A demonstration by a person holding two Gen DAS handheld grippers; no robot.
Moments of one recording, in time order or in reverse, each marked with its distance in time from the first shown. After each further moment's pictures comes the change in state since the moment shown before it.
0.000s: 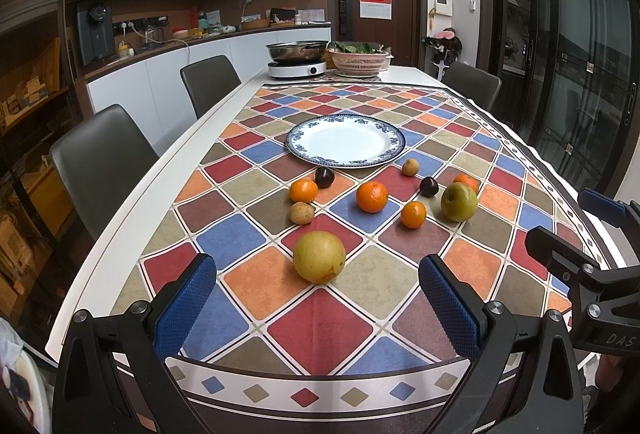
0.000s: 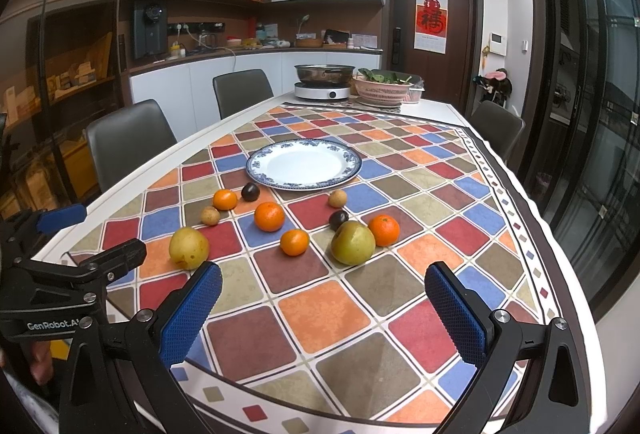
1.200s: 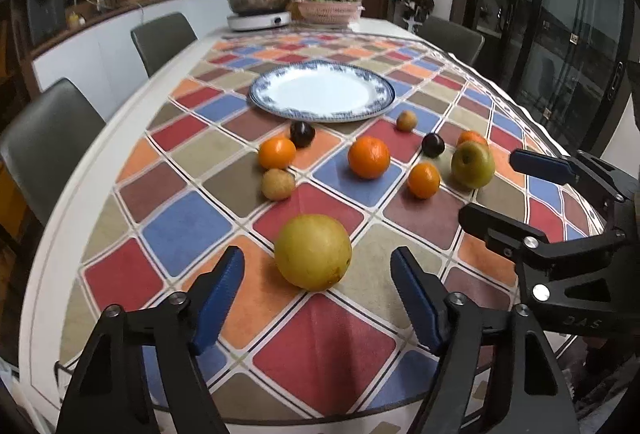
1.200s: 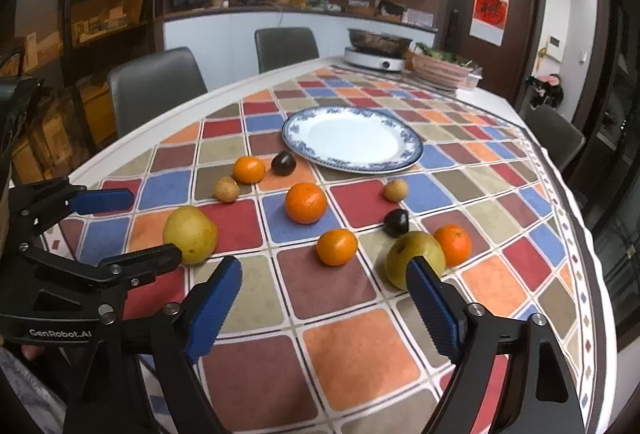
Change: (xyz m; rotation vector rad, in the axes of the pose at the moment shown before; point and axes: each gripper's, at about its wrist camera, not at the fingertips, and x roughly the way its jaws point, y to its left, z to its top) left arm 0.087 0.019 0.000 0.041 0.184 -0.158; right arm 0.090 0.034 0.013 -0.163 0.126 0.113
